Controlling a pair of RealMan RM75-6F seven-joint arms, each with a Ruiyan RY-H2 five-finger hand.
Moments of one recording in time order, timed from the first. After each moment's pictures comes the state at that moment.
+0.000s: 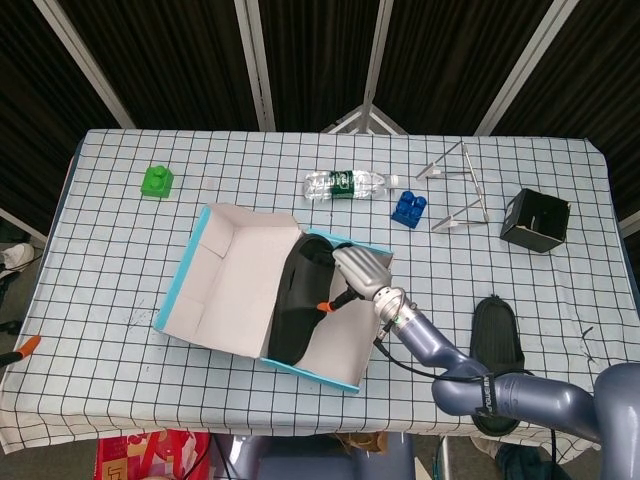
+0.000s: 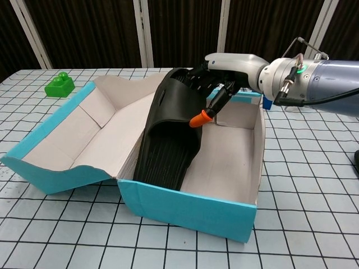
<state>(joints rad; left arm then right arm) -0.06 -1.09 -0.09 -1.60 1.42 1.52 0.04 0.93 -1.52 0.26 -1.52 -1.02 0.78 0.06</state>
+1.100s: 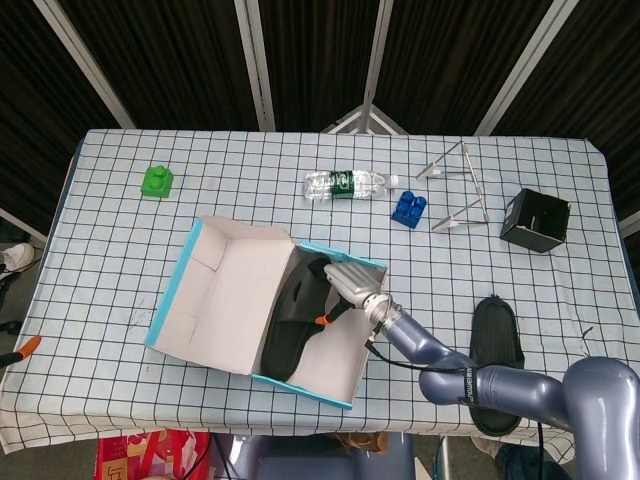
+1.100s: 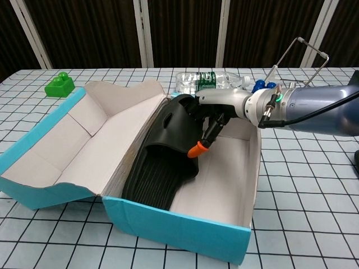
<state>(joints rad) -0.06 -1.09 -0.09 -1.60 1.43 1.52 0.04 0.99 -1.60 0.23 -1.38 -0.97 0.61 0.05</state>
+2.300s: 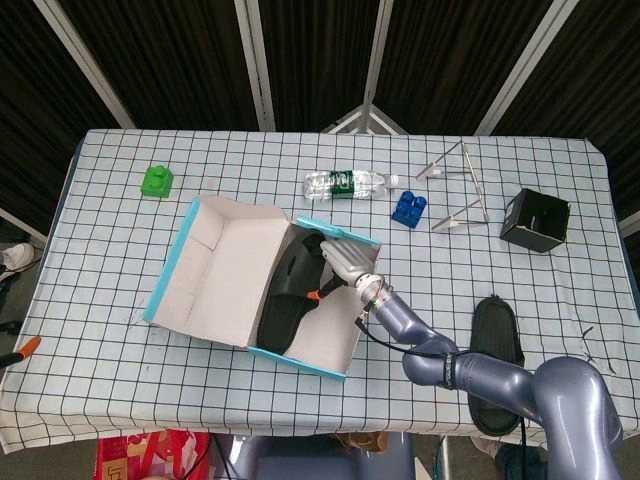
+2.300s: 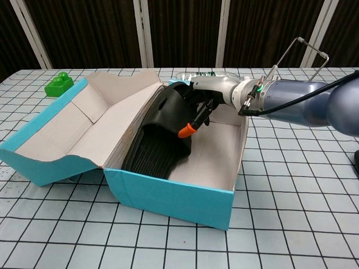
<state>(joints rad) -0.06 -1.10 -0.09 -1.60 1.41 1.52 0.07 1.02 -1.73 0.30 -1.14 -1.05 0.60 0.17</state>
